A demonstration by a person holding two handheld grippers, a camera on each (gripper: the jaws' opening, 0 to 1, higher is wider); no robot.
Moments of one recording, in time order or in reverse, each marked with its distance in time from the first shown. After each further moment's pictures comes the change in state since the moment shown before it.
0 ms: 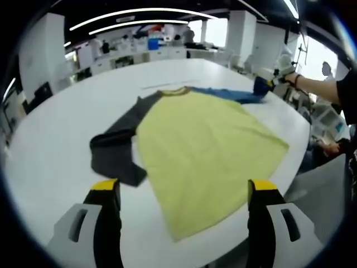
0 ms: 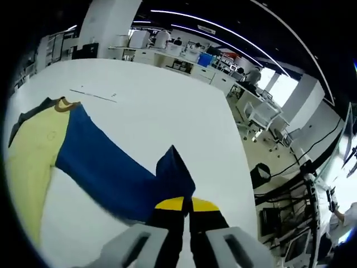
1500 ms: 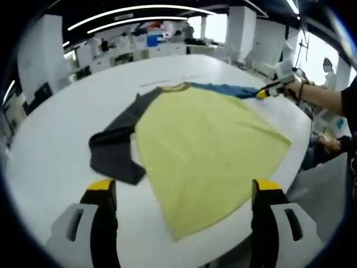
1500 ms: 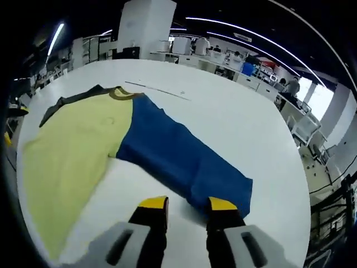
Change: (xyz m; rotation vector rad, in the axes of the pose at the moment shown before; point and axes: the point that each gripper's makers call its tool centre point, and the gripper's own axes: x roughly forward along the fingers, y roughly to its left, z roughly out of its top) left arm 0.005 0.002 -0.006 0.006 0.037 0.013; right arm -0.002 0.147 -0.008 -0.130 -0.090 0.333
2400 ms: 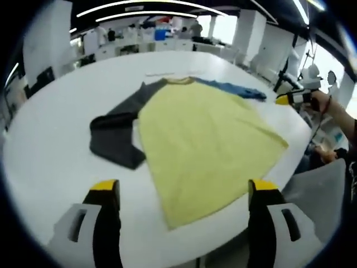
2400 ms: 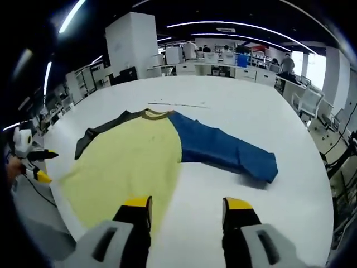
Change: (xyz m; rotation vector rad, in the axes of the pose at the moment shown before) left arm -0.008 -0.003 -0.016 -0.076 0.013 -0.017; right arm -0.078 0.075 0.011 0.260 -0.068 0.131
